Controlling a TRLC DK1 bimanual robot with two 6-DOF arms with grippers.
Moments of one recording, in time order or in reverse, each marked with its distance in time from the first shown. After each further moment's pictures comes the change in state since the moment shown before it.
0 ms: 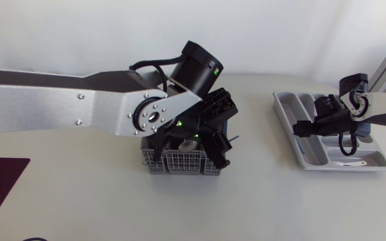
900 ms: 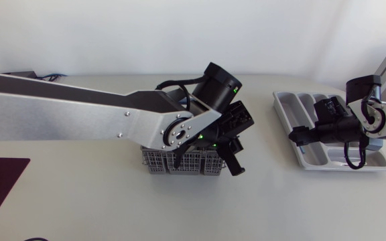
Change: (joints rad) left arm -0.043 0.121 0.026 0.135 0.000 0.007; right arm 0.072 -0.277 -0.231 0.040 -0.032 -0.052
